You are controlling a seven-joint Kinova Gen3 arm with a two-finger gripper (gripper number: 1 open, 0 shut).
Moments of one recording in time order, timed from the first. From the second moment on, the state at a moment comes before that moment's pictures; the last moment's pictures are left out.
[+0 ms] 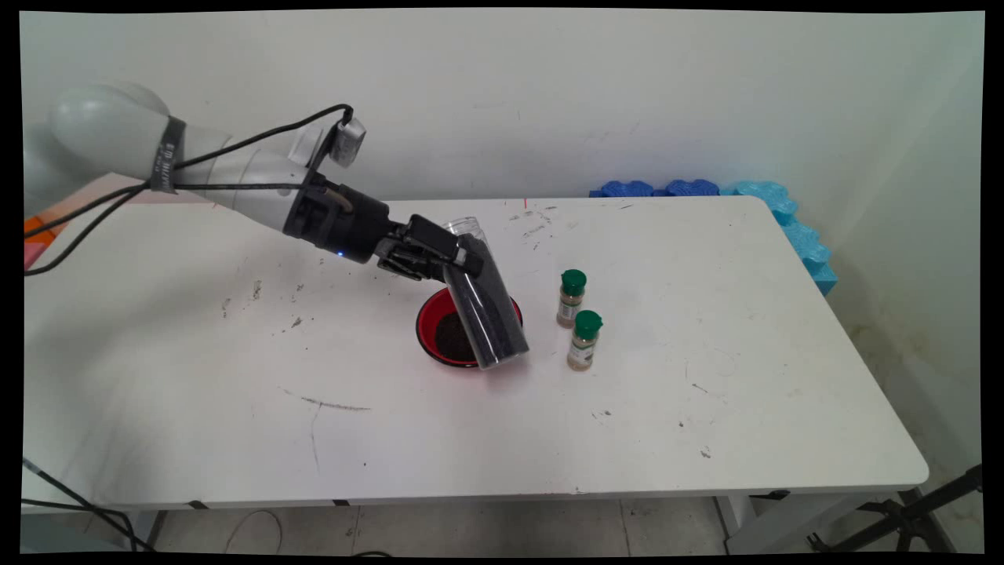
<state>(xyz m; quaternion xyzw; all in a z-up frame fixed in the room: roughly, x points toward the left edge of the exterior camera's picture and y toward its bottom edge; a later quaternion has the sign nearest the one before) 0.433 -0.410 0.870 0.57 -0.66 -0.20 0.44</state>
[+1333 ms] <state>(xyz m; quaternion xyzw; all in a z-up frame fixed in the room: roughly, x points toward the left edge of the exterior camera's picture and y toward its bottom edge) 0.472 -0.377 0.944 0.28 -0.83 0.01 0.48</state>
